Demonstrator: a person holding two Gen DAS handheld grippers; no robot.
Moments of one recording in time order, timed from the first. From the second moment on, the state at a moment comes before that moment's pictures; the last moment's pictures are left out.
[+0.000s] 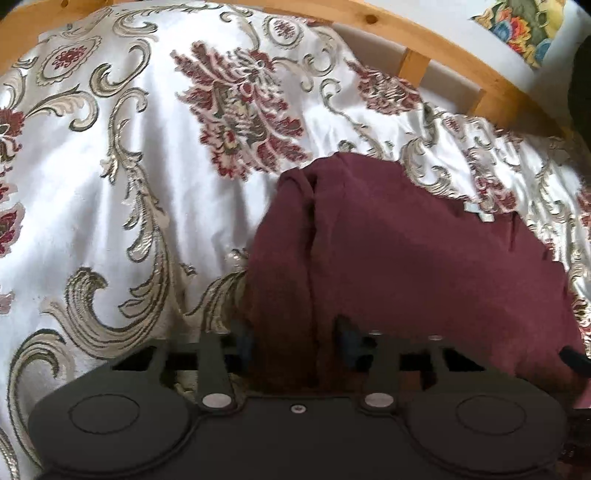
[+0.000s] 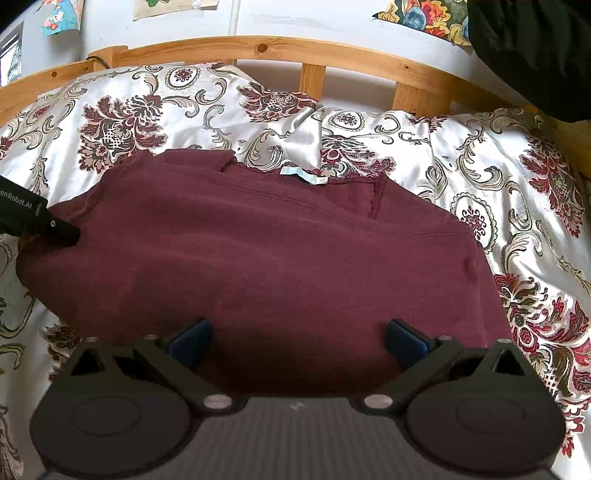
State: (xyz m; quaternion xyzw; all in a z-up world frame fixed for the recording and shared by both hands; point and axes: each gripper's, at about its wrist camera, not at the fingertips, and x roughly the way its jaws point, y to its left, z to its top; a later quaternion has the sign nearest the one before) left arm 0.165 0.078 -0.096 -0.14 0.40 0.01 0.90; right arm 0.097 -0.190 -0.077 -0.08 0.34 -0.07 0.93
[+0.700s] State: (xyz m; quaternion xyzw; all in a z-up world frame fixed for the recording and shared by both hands) left arm 0.168 -0.041 0.005 -0.05 0.30 -0.13 0.94; right arm 0.085 -0.251 -0.030 -0.05 0.33 -0.11 0.94
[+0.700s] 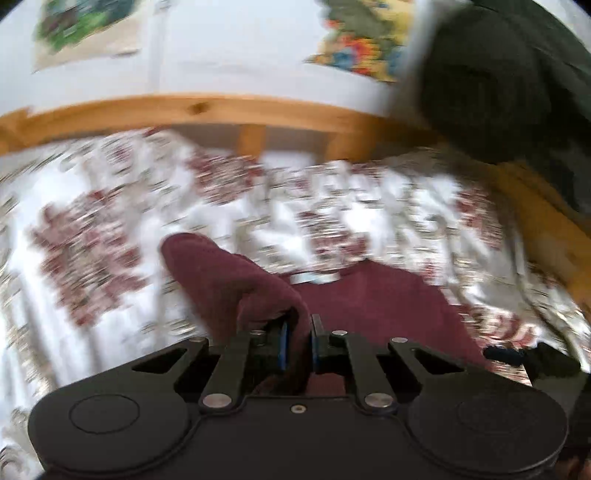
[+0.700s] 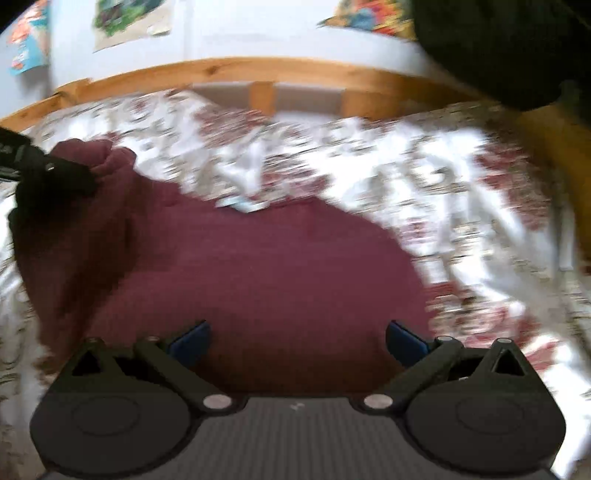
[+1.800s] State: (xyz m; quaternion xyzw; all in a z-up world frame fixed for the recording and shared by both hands) left arm 0.081 -0.115 -0.026 -0.01 0.25 -0.27 0.93; right arm 0.049 -0.350 -0.012 0.23 0.22 -0.05 0.95
